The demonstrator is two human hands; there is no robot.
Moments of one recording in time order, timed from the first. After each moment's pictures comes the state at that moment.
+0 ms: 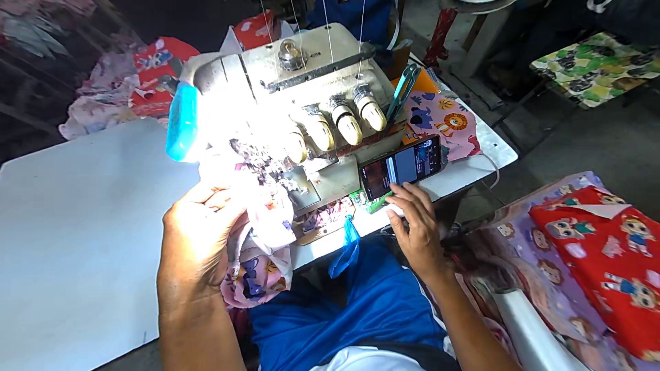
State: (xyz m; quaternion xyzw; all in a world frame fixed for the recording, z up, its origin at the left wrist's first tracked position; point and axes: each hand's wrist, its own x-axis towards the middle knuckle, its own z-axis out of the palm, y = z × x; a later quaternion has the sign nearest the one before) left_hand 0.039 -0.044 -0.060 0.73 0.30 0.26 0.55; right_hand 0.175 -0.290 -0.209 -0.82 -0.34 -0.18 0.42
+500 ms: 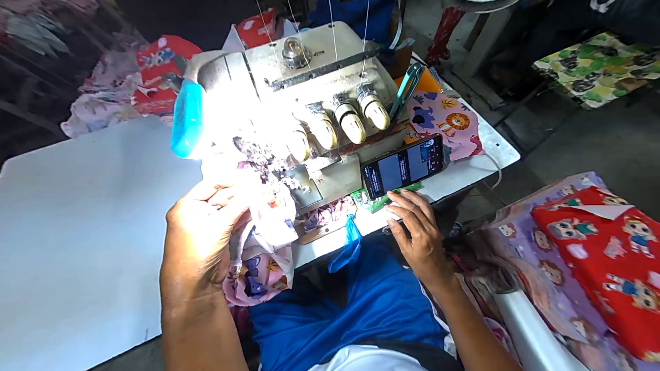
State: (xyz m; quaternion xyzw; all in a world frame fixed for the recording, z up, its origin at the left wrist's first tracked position) left_hand 0.039 -0.043 -0.061 0.73 0.29 0.26 0.55; right_hand 0.167 -0.296 -0.212 -0.80 -0.37 -0.18 0.43
